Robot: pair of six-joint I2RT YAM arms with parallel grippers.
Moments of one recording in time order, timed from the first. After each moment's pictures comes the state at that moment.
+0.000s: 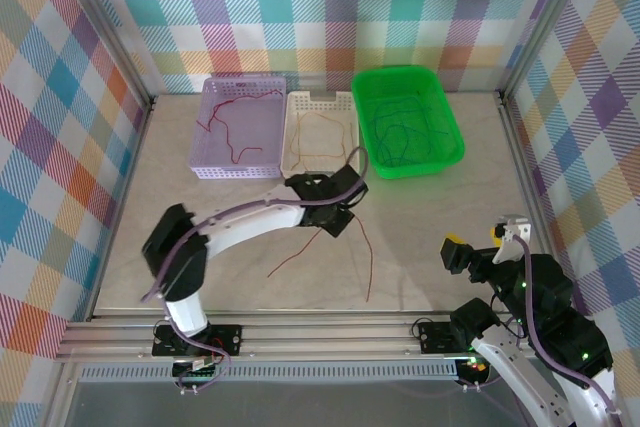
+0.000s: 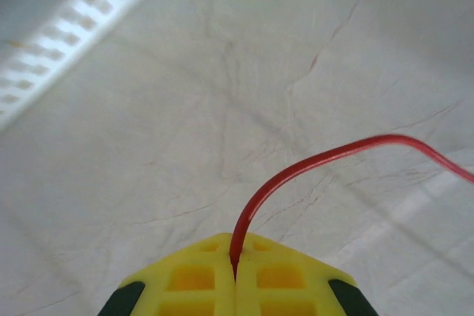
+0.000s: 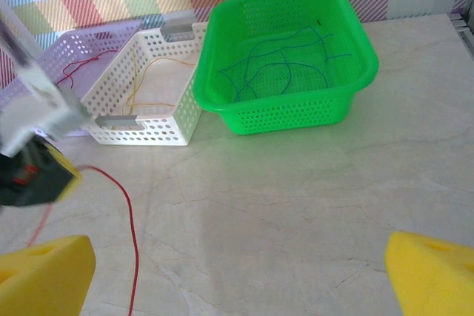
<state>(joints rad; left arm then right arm) -0.95 1.71 1.41 -0.82 -0.24 -0.18 0.53 0.15 0.82 -1.03 0.24 0.31</state>
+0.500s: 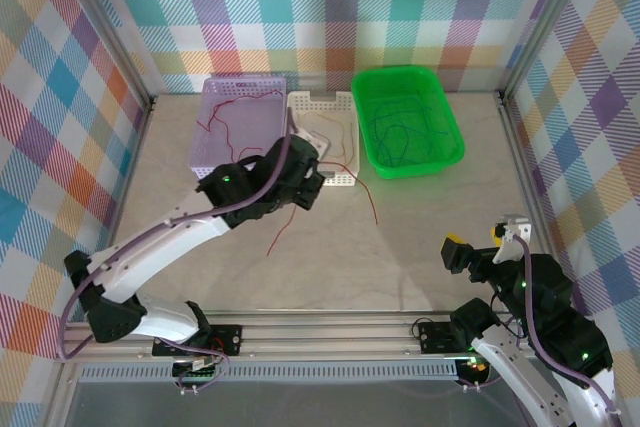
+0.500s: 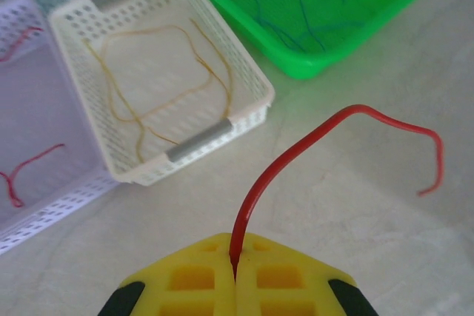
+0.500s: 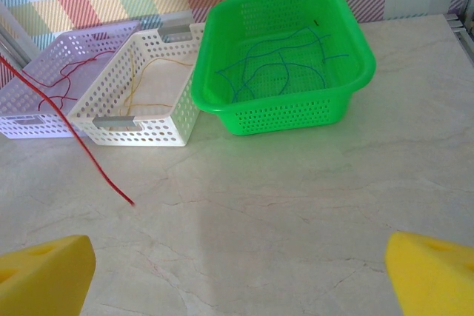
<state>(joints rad) -0.91 1.35 1.51 -0.89 -0.37 -0.22 0.53 0.15 0.82 -1.03 0.25 0.31</state>
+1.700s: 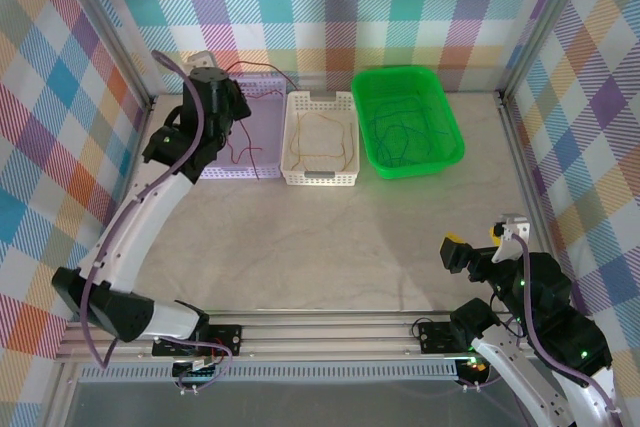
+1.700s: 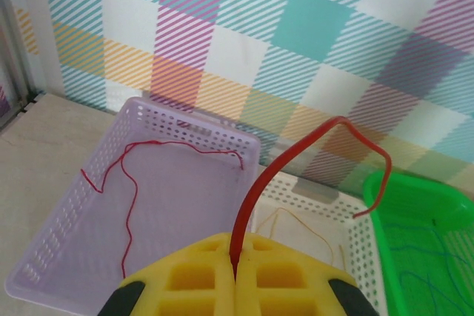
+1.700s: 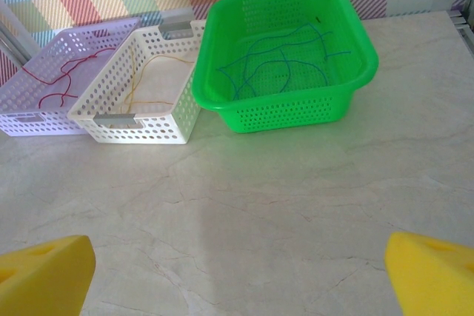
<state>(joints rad) -0.40 1.40 1.60 -0.59 -0.47 -0.50 0.53 0.16 0.82 -1.03 0.24 0.31</state>
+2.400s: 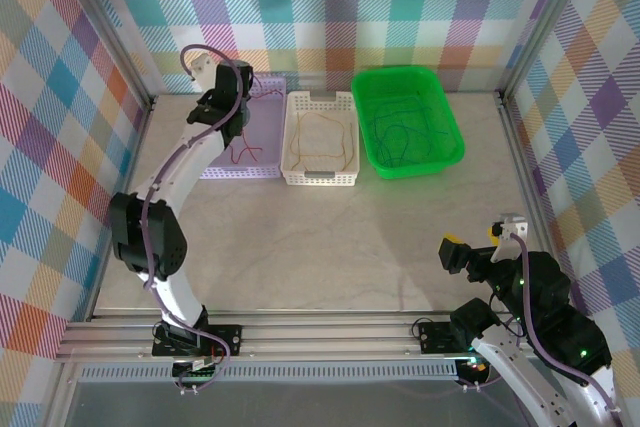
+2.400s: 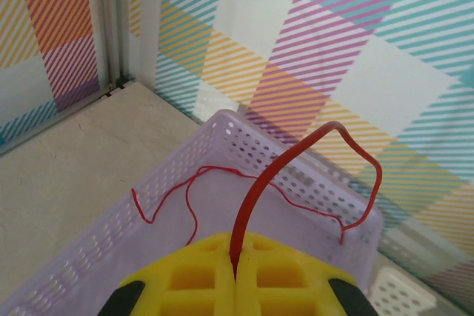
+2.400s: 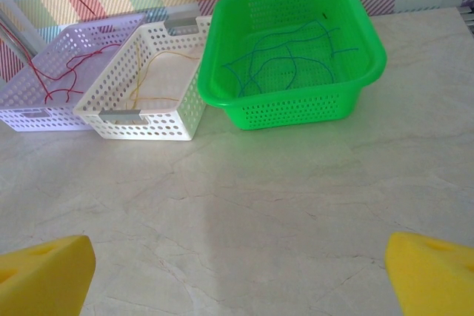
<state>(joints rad) -0.28 1.79 1.65 -0.37 -0.70 -0.65 0.53 0.17 0.82 -1.03 0.22 0.31</state>
